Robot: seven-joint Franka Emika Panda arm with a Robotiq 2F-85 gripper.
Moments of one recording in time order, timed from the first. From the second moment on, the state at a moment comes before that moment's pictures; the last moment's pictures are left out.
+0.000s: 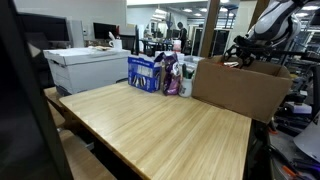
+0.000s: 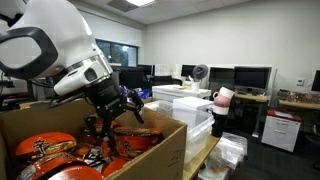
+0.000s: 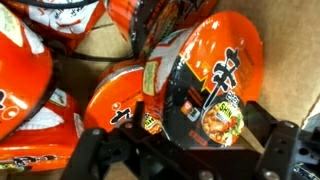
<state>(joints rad) -0.51 -0.23 -0.25 -2.77 -0.04 3.01 1.10</state>
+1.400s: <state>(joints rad) -0.51 -0.21 -0.23 -2.77 -0.05 3.03 1.10</state>
